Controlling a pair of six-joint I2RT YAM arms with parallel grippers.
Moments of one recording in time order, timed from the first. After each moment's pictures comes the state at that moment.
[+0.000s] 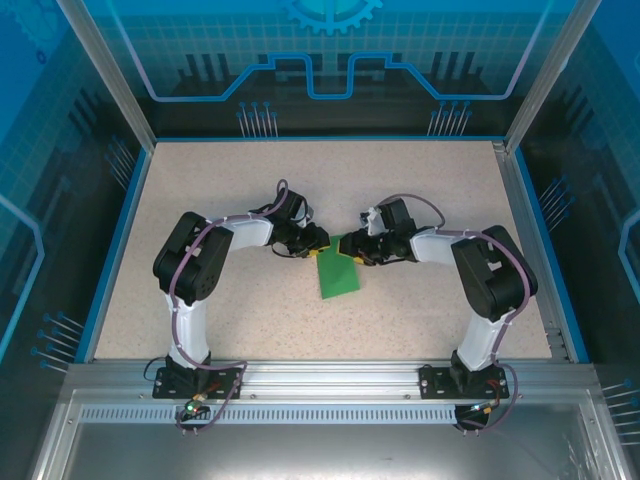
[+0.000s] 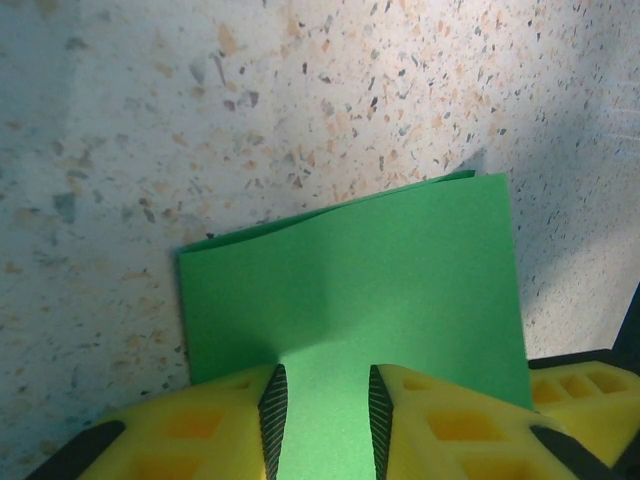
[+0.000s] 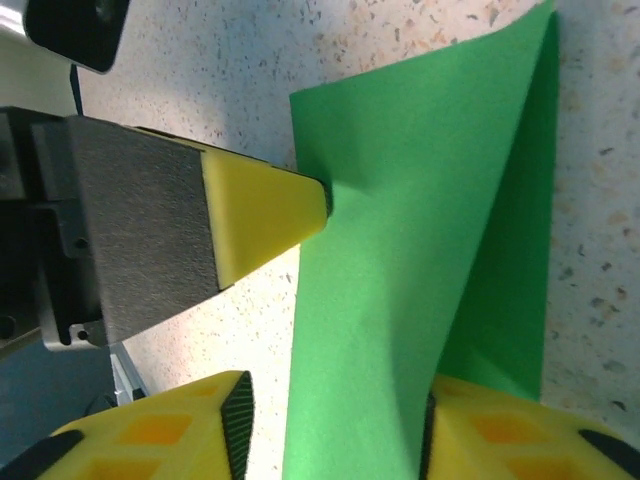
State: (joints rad) left arm -0.42 2.00 1.16 -0.19 0.53 -0.81; right arm 0.40 1.80 0.90 0.00 -0.68 0.71
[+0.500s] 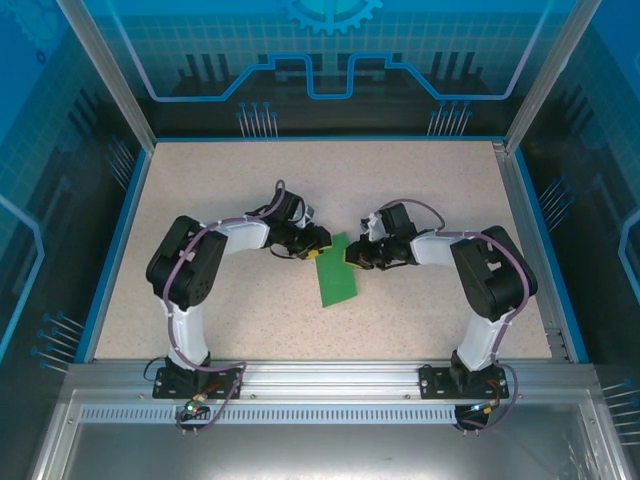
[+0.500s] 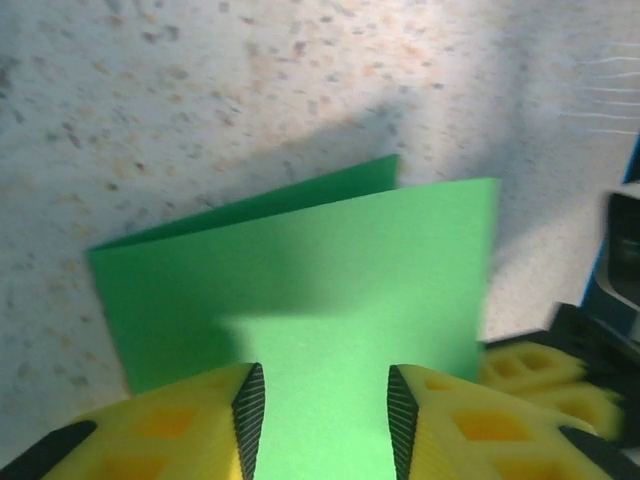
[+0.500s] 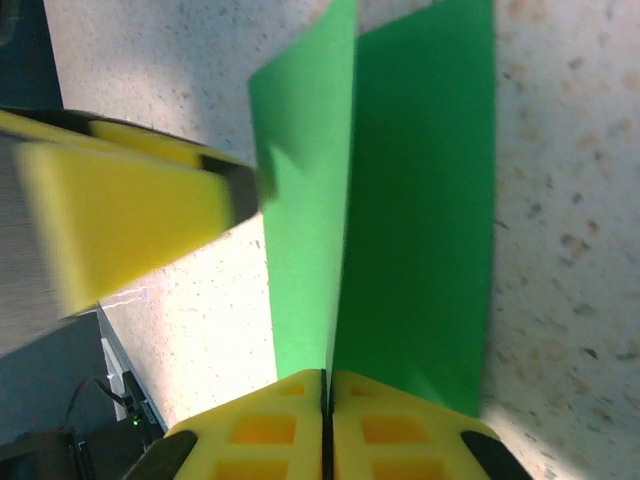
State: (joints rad) left arm -0.42 1.92 1.11 -0.16 0.59 -0.82; right arm 0.40 1.81 0.85 -0.01 -0.70 0.70
